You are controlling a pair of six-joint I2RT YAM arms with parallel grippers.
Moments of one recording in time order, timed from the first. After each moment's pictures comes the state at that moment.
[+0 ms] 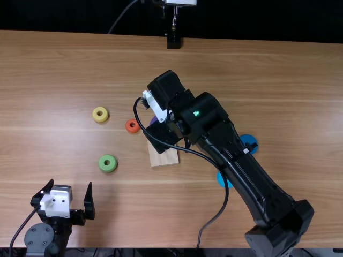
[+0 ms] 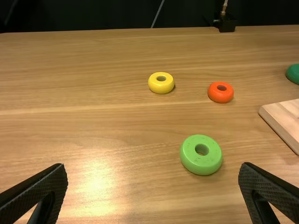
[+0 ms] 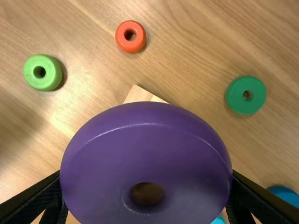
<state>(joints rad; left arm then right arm) -0.01 0.01 0.11 -0.41 0.06 -0.01 0.64 1.97 2.05 -1.28 -0.01 -0.08</state>
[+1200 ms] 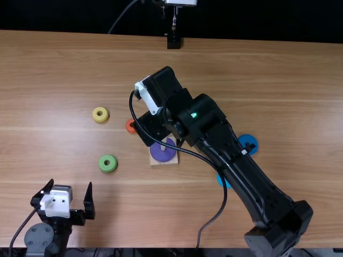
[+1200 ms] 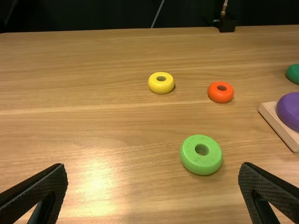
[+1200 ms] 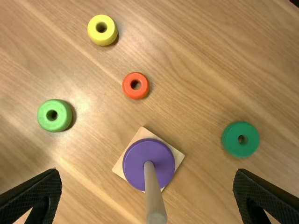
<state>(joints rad) -0.01 0.01 0.11 -0.41 0.06 -0.01 0.65 1.97 2.05 -1.12 -0.01 -0.08</state>
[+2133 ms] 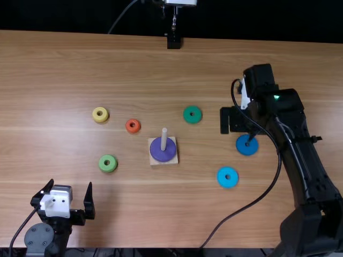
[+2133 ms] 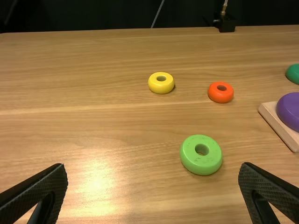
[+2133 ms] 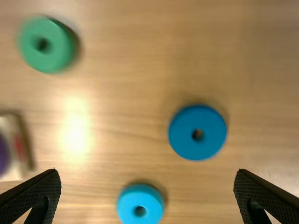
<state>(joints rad) -0.01 0.01 0.11 -0.41 0.06 -0.01 0.15 1.86 1.64 -1.11 0.00 0.12</state>
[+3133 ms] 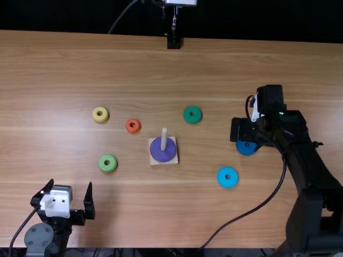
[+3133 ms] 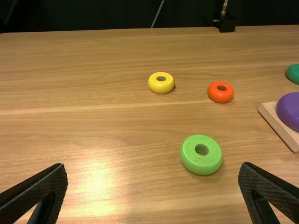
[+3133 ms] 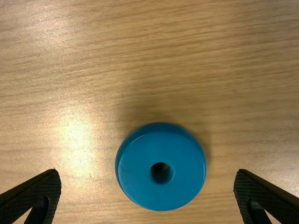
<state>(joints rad) -0.01 0.01 0.11 -0.41 0.06 -0.01 0.03 1.86 1.34 -0.77 0.00 0.11</state>
